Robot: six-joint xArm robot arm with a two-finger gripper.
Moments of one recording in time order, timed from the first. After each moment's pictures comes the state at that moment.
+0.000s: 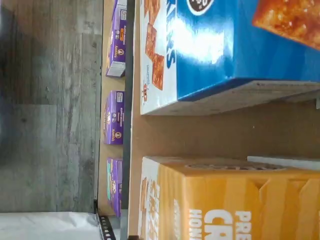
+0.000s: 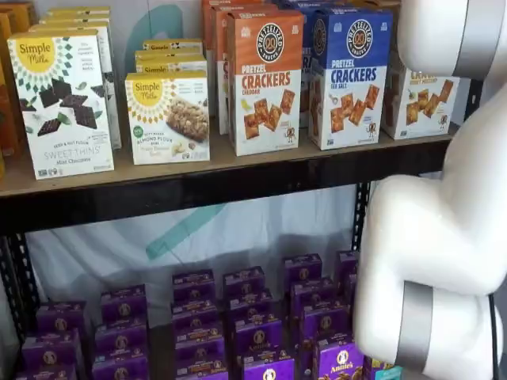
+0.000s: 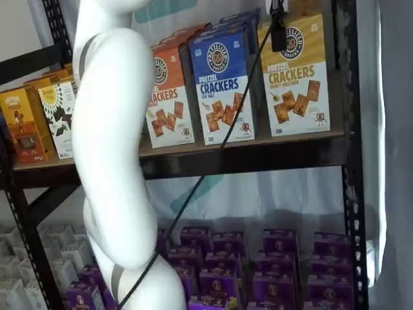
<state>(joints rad) -0.63 -0.09 -1.83 0.20 1.72 -2.14</state>
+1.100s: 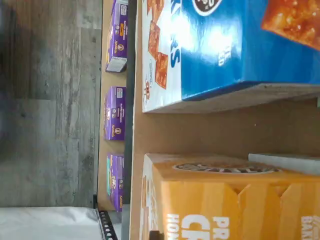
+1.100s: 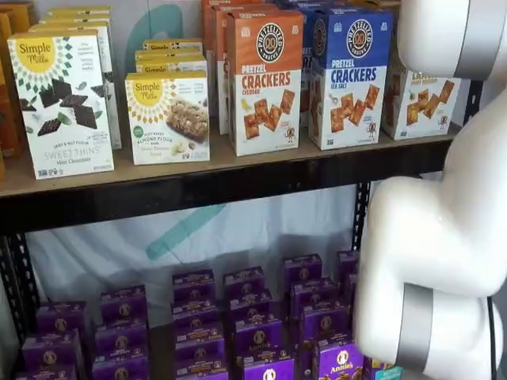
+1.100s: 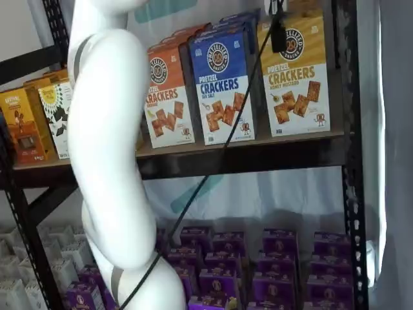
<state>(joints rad) -0.62 -0.11 -1.80 0.19 1.70 -2.15</state>
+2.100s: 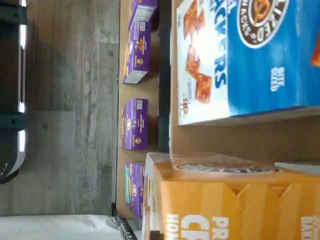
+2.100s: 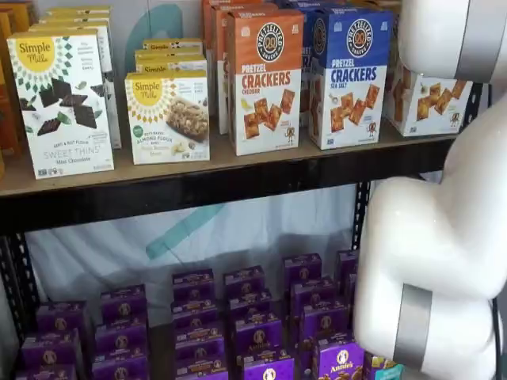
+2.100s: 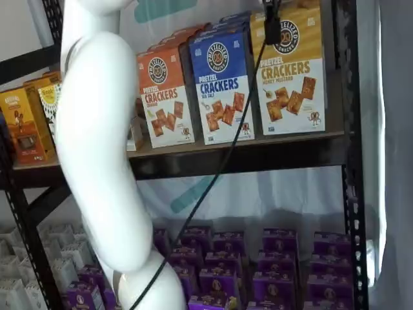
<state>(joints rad) -0.70 -0.17 -1.82 0.23 1.83 -2.19</state>
